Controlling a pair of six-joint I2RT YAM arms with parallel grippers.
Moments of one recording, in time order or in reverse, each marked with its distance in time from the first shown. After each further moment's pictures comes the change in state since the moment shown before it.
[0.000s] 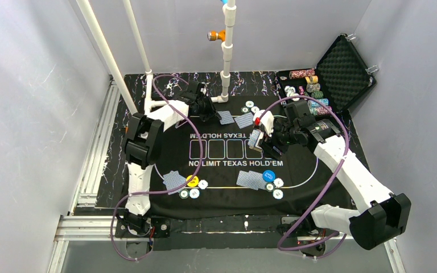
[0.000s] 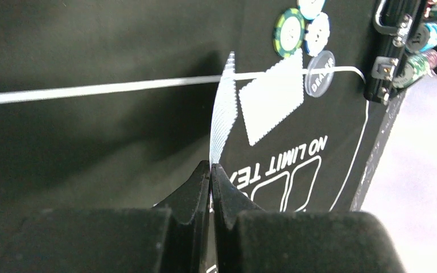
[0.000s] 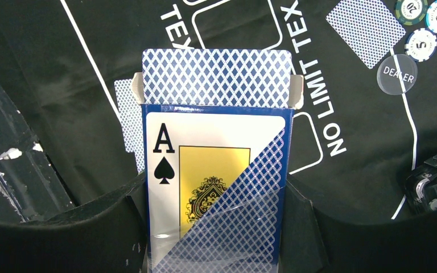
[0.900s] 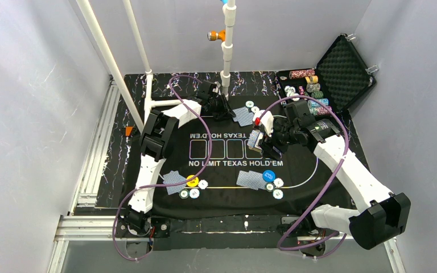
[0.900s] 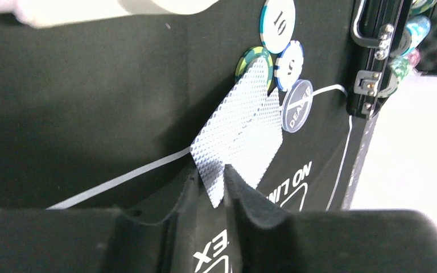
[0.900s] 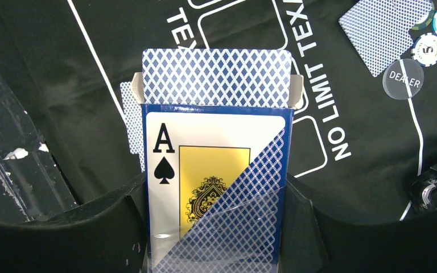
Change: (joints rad) left arm -0.046 0.271 0.255 0.088 0.075 -0.034; right arm -0.002 0.003 -0.001 0.000 -0.023 -0.001
